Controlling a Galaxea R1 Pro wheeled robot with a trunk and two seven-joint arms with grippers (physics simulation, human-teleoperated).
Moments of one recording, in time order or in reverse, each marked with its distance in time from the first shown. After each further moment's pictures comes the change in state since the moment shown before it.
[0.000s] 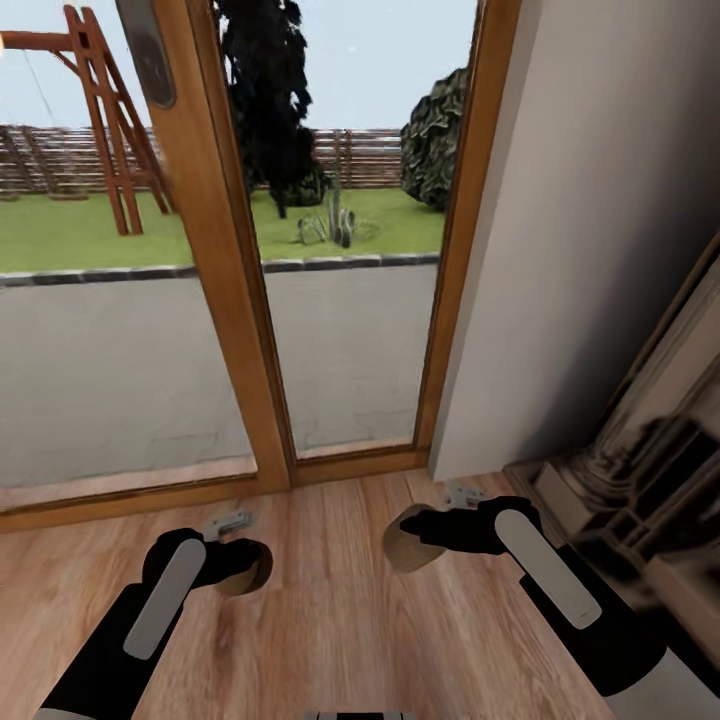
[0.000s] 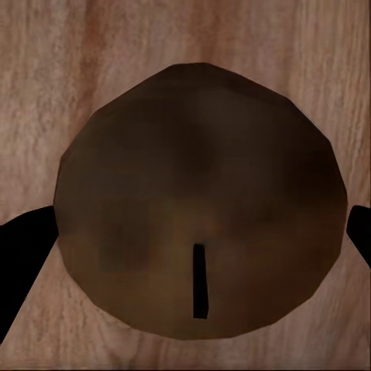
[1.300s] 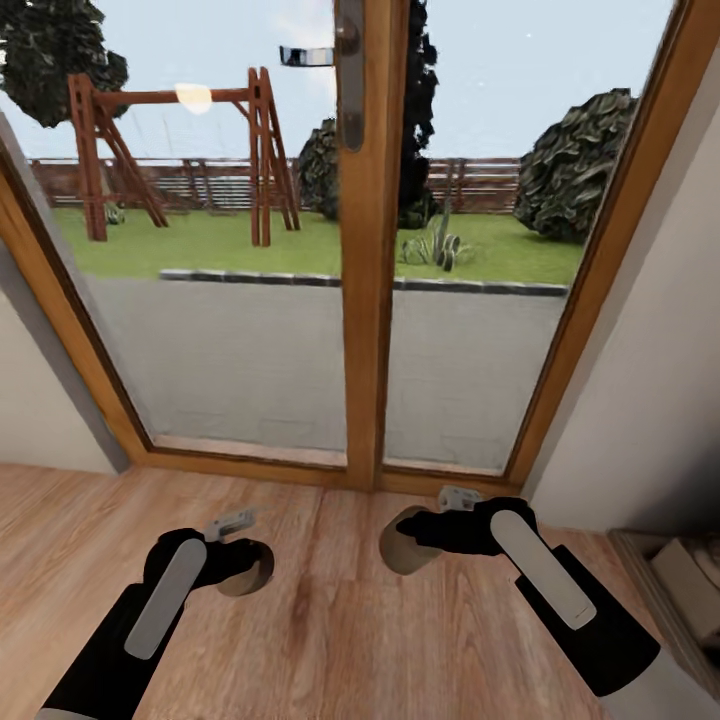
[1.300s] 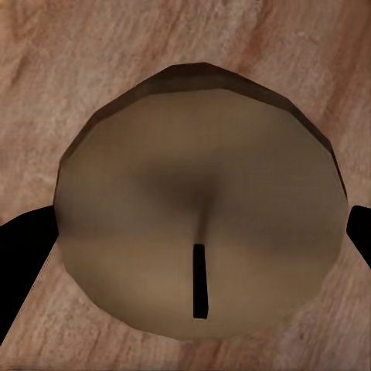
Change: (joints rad) left arm 0.000 -0.003 0.000 0.000 0.003 0.002 0.000; right arm 0.000 0.014 0.004 0.010 -0.001 0.002 0.000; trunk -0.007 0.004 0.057
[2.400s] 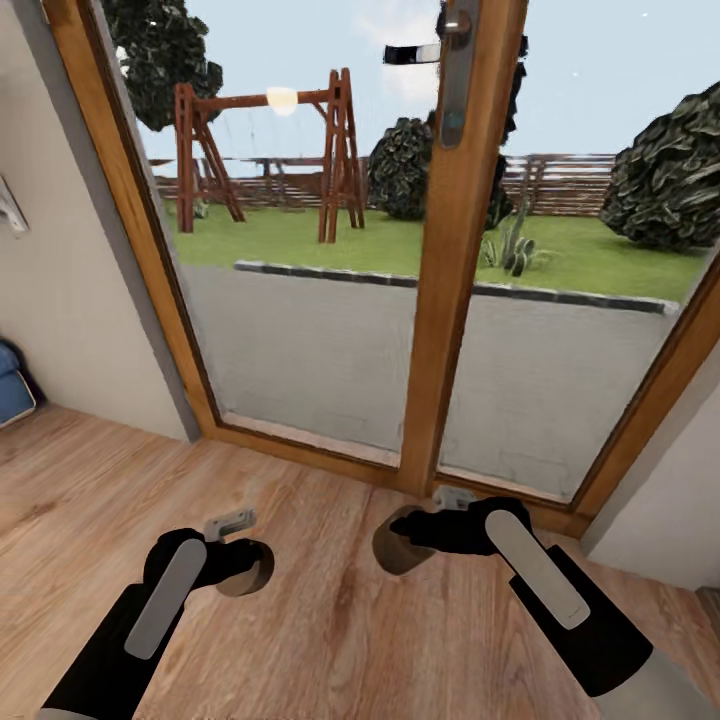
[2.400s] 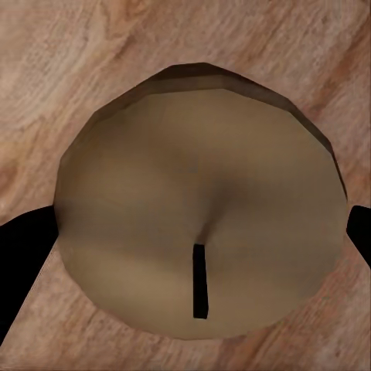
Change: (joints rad) left arm 0.000 0.000 0.000 0.002 0.001 -0.002 0.000; right arm 0.000 0.022 0.000 0.000 0.000 -0.001 0.000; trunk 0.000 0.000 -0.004
